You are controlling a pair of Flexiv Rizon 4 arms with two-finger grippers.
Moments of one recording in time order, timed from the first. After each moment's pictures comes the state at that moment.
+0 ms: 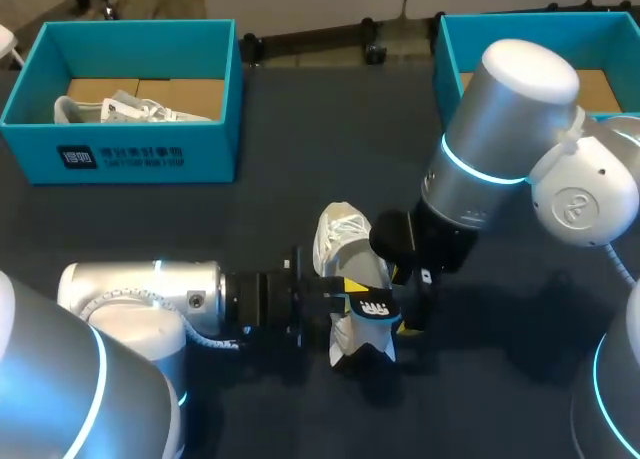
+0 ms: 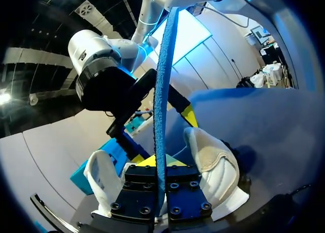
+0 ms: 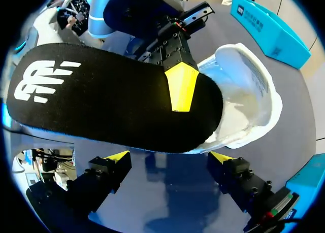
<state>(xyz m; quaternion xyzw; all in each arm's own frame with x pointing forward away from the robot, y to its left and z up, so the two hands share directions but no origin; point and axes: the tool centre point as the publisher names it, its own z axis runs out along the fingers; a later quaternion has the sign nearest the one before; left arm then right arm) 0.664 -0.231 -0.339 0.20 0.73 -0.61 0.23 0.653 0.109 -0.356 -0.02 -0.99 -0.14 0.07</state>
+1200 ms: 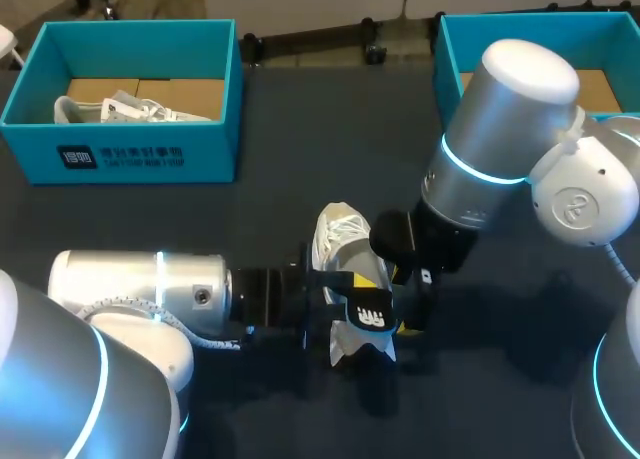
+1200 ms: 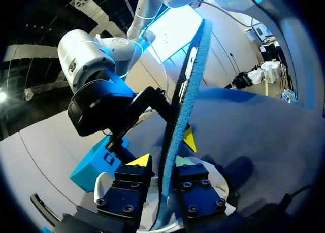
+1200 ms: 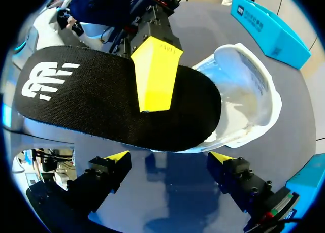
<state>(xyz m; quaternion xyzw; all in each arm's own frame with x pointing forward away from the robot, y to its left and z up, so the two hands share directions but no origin) 0.644 -0.238 -0.315 0.20 0.77 -0.56 0.22 0.653 0.109 -0.356 -0.02 -0.99 -0.14 0.07</state>
